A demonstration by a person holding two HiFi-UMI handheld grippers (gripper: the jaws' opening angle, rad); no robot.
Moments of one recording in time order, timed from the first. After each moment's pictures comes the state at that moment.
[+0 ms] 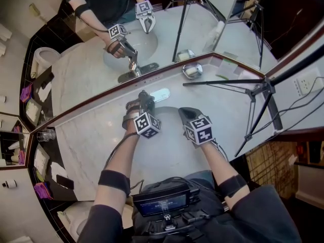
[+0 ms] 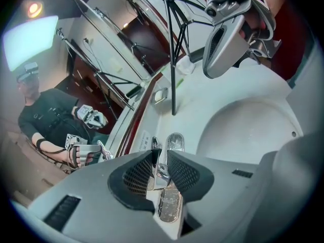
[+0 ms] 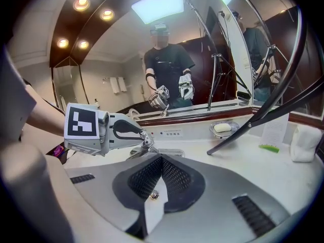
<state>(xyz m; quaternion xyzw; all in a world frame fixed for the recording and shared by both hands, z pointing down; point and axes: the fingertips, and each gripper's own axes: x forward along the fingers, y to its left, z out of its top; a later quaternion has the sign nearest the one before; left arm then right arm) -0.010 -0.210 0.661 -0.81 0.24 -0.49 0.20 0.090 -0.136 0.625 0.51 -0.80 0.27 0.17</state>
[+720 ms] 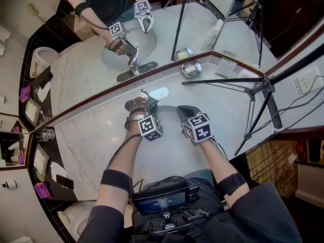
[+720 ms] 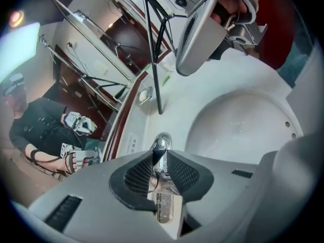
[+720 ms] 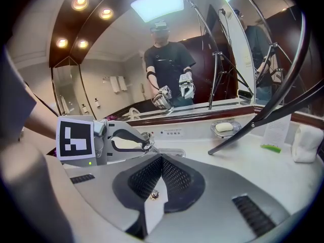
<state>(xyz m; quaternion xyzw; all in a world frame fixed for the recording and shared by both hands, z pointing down) 0.001 -0.186 0.684 -0.80 0.20 -0.52 0.23 0.087 -0.140 0.627 0.50 -0.80 0.28 0.18</state>
